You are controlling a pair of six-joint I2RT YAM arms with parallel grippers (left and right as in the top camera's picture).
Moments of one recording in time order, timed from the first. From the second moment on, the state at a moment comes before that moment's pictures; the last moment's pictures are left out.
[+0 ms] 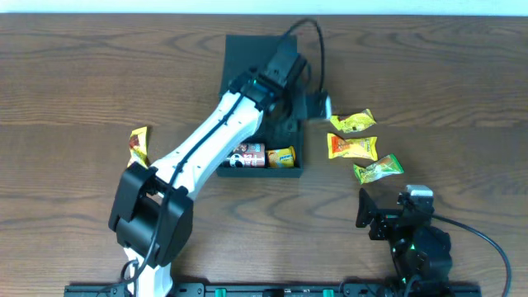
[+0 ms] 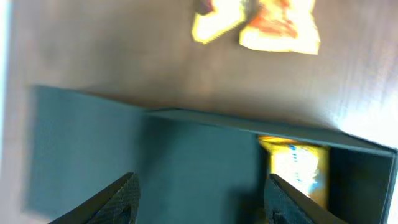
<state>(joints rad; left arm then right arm) -0.61 1.96 1.73 -0.85 0.15 0.85 0.12 0.01 0.16 -0.58 0.02 0.23</state>
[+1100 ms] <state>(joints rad) -0.14 1.69 1.94 -1.36 0.13 0.31 0.12 0.01 0.16 -0.58 0.02 0.23</state>
